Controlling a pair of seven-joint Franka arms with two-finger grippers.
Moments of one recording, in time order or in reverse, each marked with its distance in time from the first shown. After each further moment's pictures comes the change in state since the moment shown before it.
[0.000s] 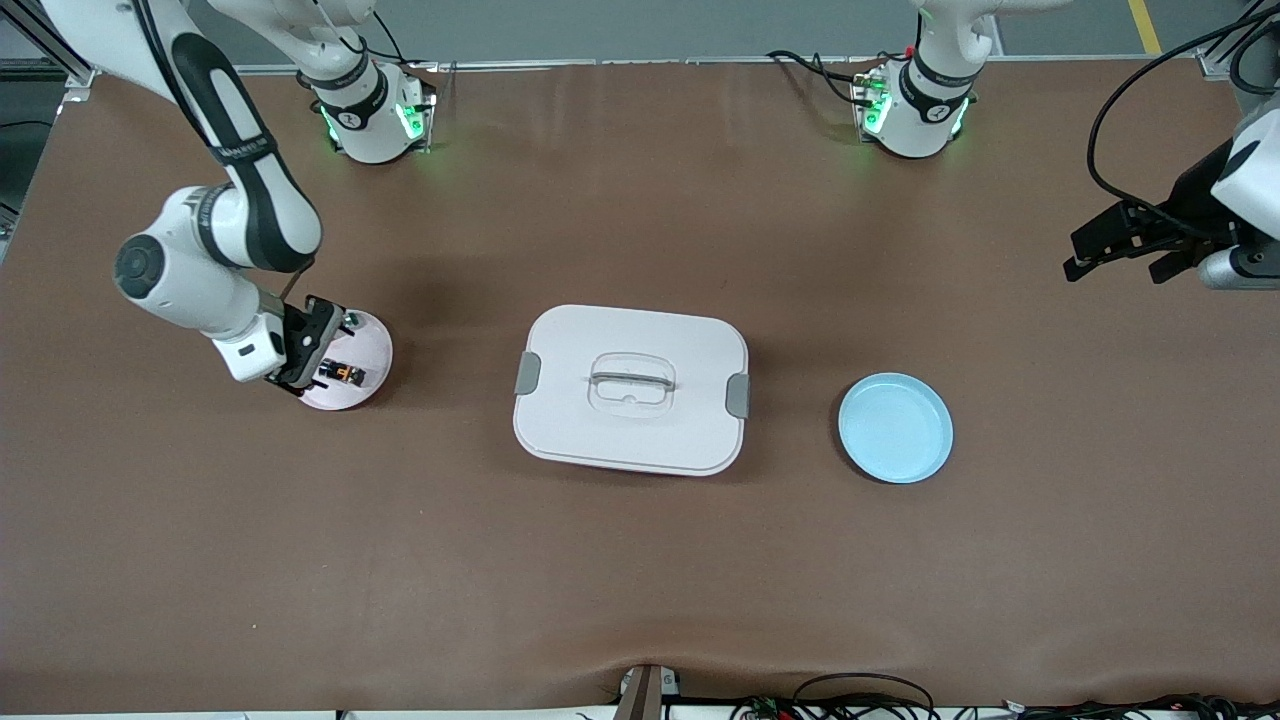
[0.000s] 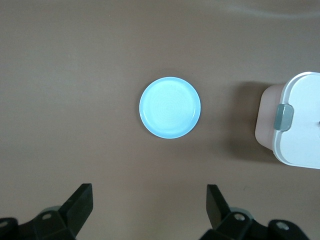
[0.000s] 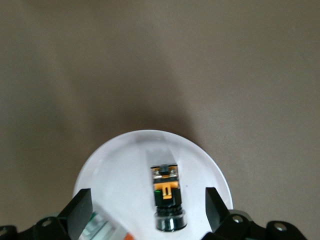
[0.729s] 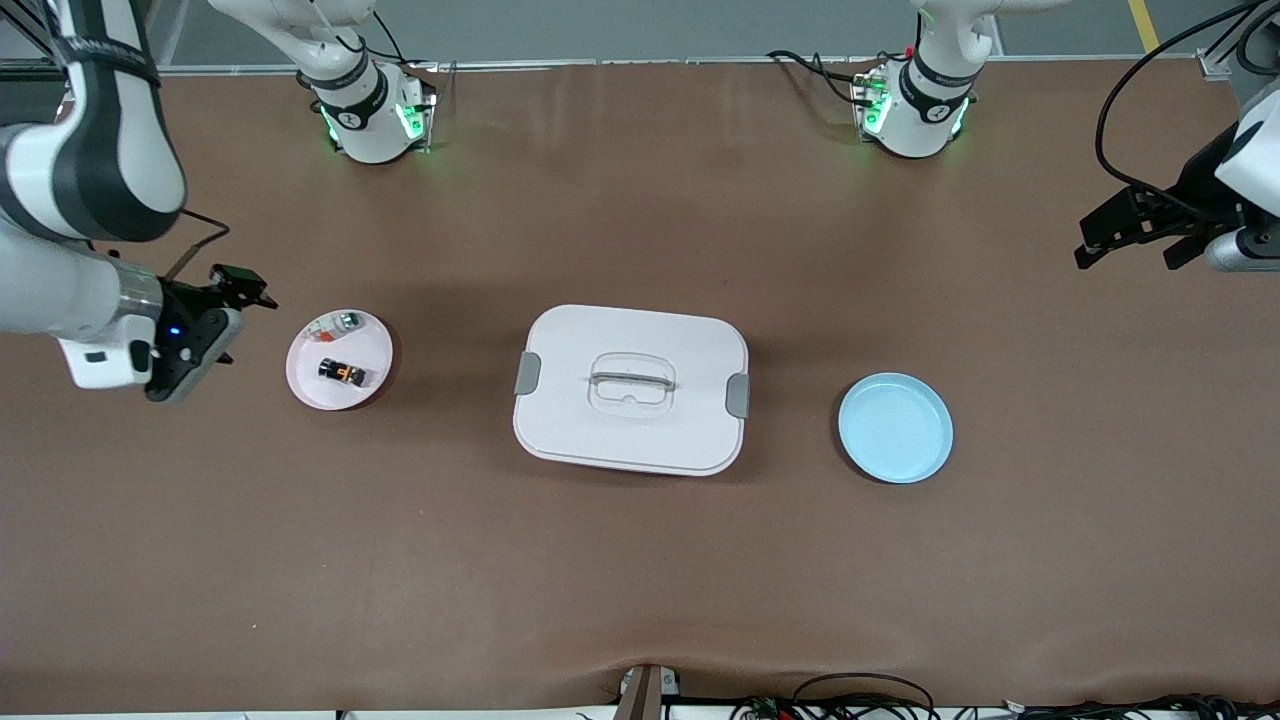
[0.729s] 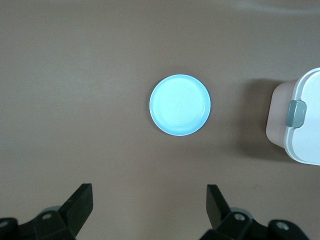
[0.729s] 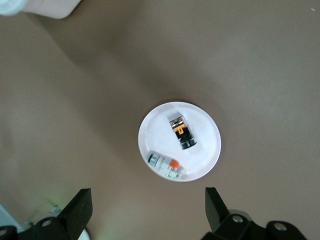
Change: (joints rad) left arm 0.009 -0.029 -0.012 -0.023 0.041 -0.001 0.000; right arm -0.004 -0.018 -0.013 0.549 -0.123 -0.731 0.492
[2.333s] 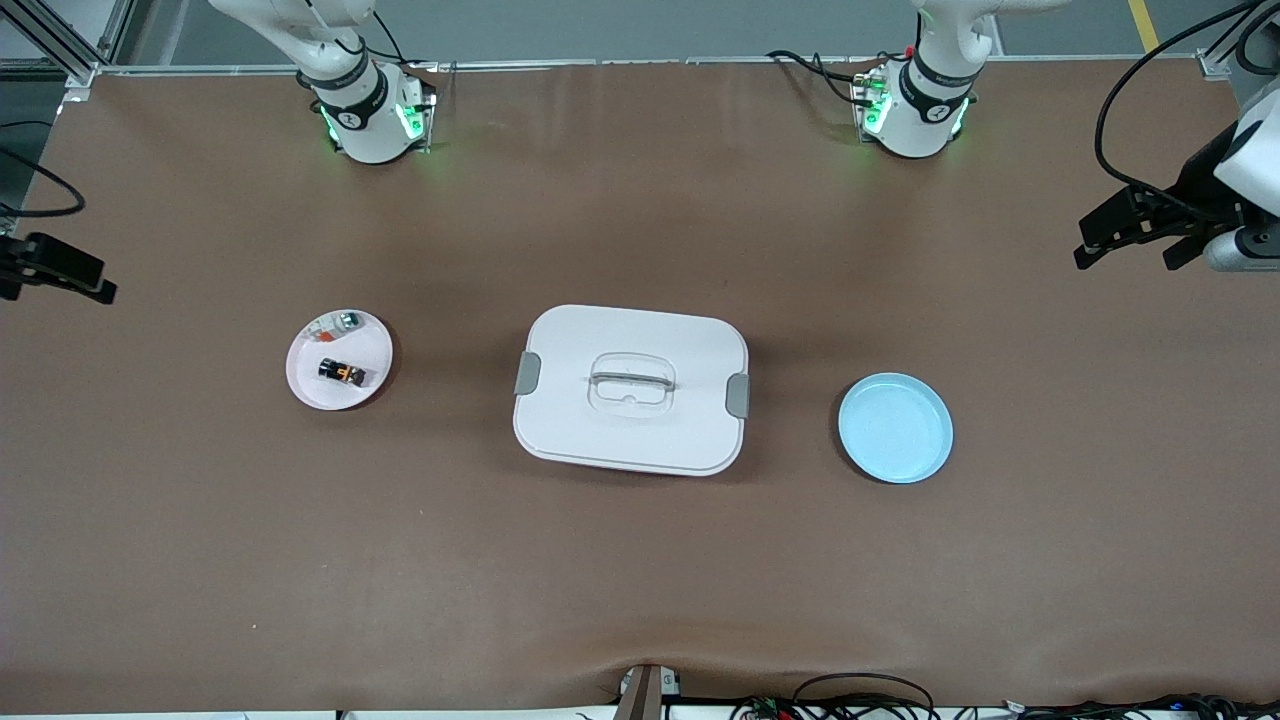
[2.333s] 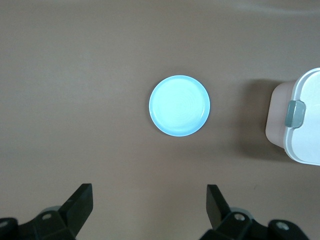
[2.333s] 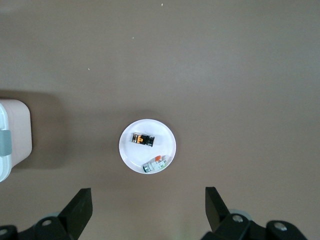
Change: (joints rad) left arm 0.000 0.000 -0.002 0.001 0.000 0.002 0.002; right arm -0.022 0.021 -0.016 0.491 -0.114 -0.241 0.801
